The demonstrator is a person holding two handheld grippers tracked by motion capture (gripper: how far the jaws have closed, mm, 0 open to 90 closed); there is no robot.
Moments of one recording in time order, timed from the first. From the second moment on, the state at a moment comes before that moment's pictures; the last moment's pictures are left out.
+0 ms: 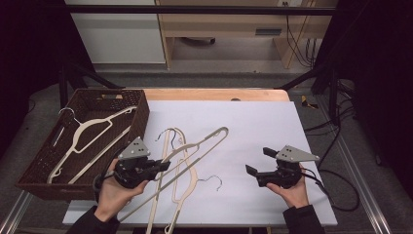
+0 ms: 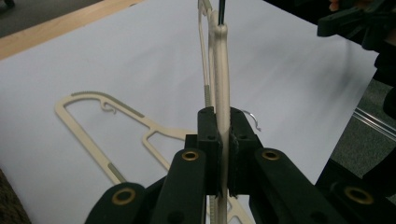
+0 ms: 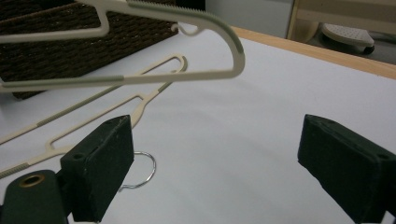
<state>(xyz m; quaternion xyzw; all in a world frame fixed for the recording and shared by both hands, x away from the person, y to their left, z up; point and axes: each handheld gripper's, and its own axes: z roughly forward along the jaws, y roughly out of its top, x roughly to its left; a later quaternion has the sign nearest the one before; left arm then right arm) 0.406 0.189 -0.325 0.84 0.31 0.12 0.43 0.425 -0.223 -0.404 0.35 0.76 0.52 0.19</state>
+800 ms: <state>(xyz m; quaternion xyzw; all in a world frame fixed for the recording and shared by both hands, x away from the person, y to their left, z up) 0.445 0.245 -0.247 0.83 0.29 0.15 0.46 0.427 -0.230 -0.408 0.37 0.75 0.51 0.20</state>
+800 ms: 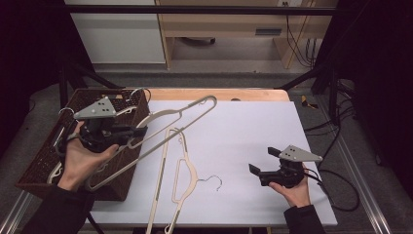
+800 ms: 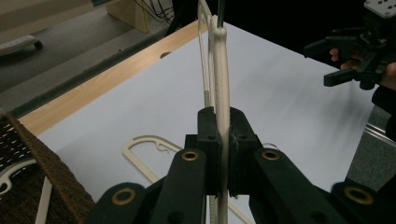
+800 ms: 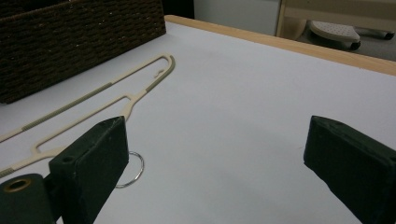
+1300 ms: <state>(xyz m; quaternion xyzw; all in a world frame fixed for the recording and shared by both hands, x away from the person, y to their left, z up) 0.467 0.311 -0.240 0.81 0.31 0.20 0.46 0.428 -0.231 -0.407 0.37 0.75 0.51 0.20</state>
